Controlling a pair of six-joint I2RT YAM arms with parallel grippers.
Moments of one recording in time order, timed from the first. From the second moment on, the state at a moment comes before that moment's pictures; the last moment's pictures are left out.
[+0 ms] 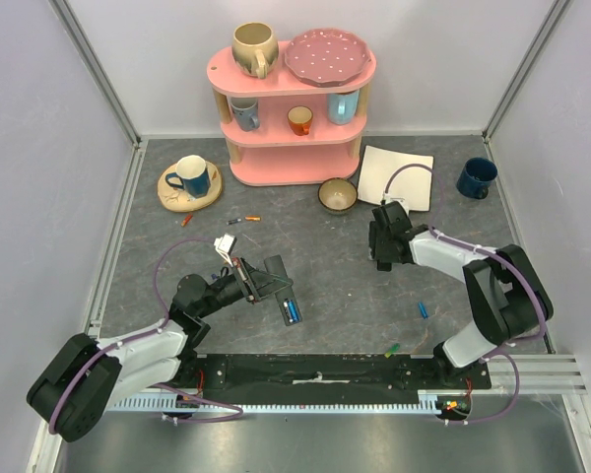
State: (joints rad) left arm -0.60 0.98 0.05 1.04 0.51 -1.30; right arm 0.41 1.58 0.81 -0.28 0.23 0.43
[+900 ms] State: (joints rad) left arm -0.60 1.00 0.05 1.05 0.50 -1.30; right arm 0.40 1.44 0.73 -0.33 0.14 0.42
